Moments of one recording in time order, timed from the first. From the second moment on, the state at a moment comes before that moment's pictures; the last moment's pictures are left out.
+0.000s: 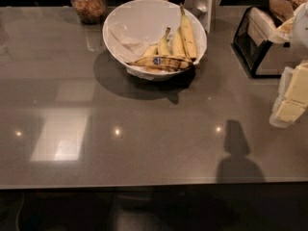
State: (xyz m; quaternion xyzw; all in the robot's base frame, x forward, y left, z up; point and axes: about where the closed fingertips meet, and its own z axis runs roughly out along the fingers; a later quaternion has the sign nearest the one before) arm 0.438 -0.217 0.976 -0.60 0.78 -0.03 0.16
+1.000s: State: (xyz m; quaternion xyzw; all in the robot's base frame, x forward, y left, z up) arm 0.474 -0.198 0.972 -0.59 0.77 -0.02 0.22
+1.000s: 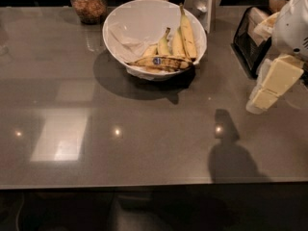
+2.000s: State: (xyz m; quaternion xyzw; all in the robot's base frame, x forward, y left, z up) arm 0.595 -0.126 0.970 -0.55 0.76 0.06 0.33
